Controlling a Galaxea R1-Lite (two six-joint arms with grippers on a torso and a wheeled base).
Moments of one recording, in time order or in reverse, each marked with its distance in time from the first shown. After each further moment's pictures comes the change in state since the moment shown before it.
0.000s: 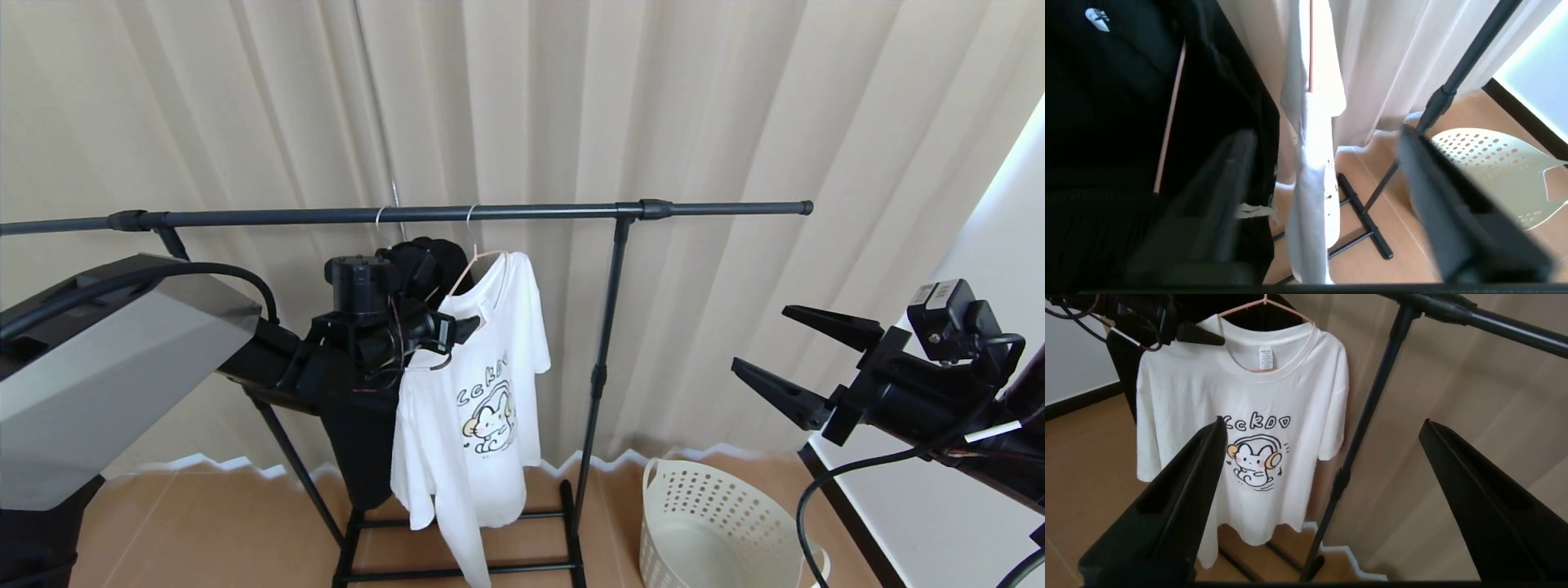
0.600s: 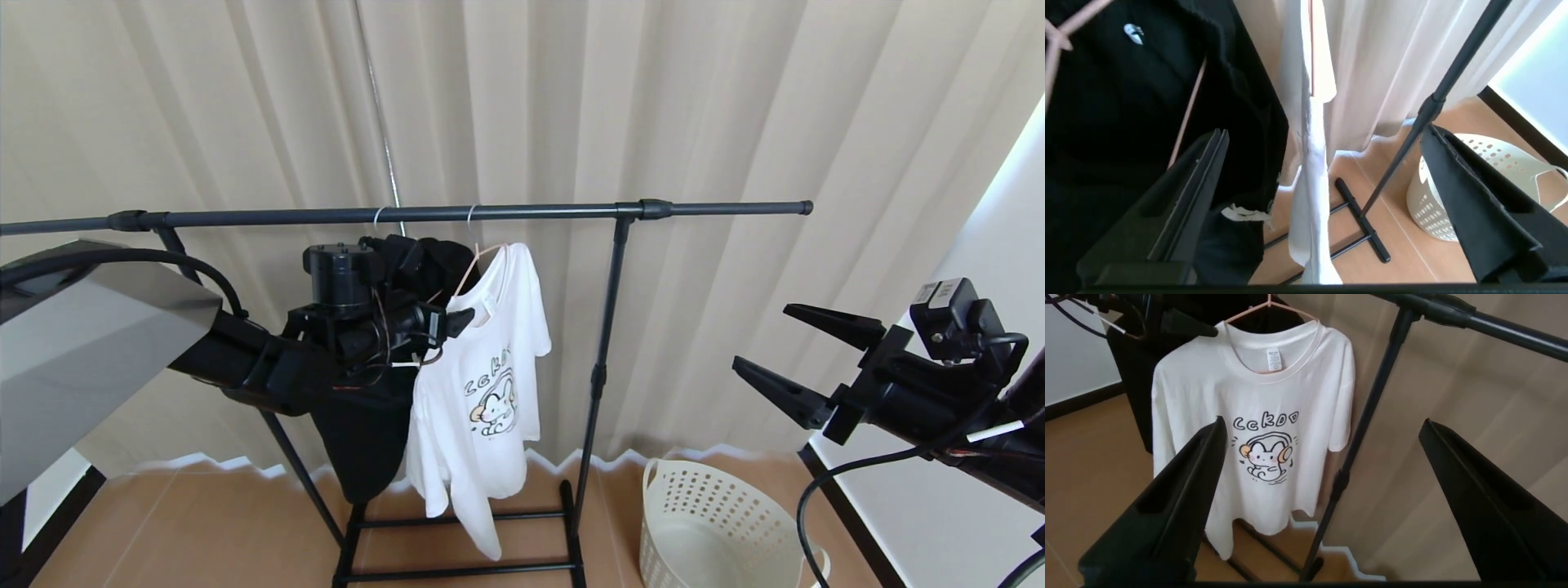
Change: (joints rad) left arm 0.001 -0.099 0.076 0.002 -0.003 -0.005; right arm 0.000 -0.003 0.000 -0.003 -0.001 0.000
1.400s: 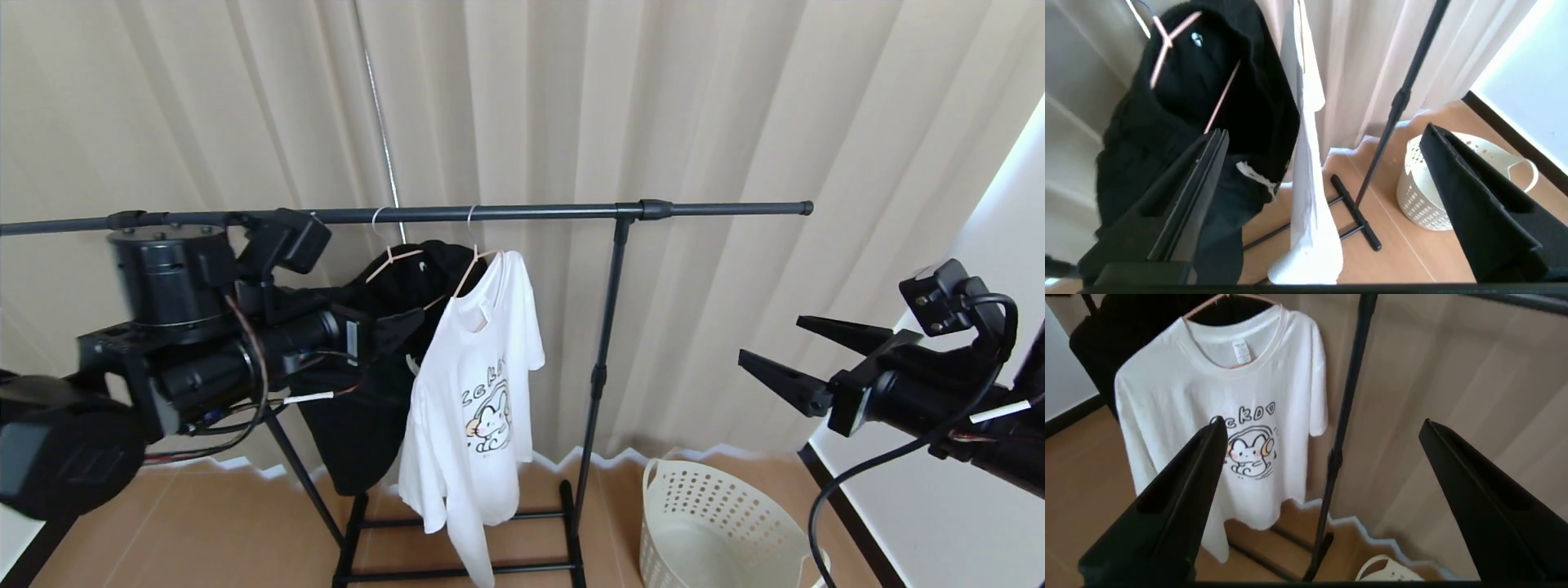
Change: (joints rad) left arm 0.002 -0.490 0.434 0.000 -0.009 0.002; right arm 0.046 -0.137 -0.104 0.403 -0.194 0.090
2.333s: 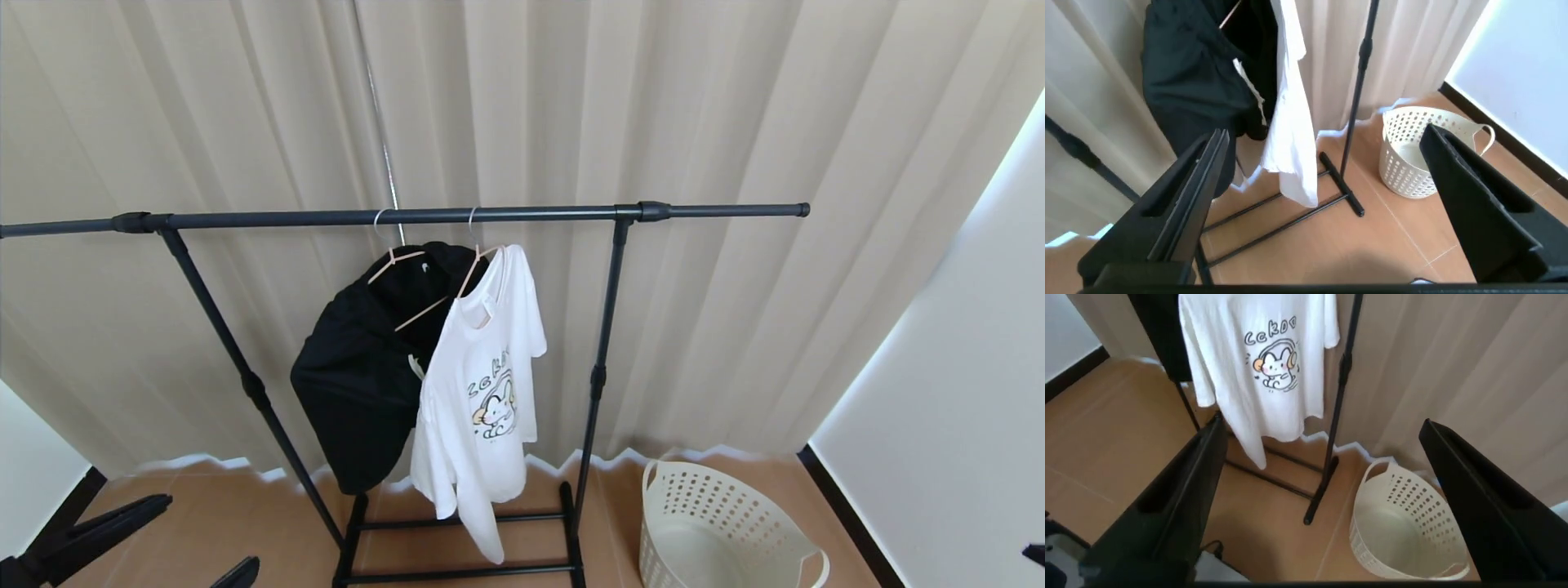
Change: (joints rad) left arm -0.002 -0.857 0.728 0.116 -0.004 -0.020; right arm 0.060 -1.075 0.254 0.916 -0.145 -0.021
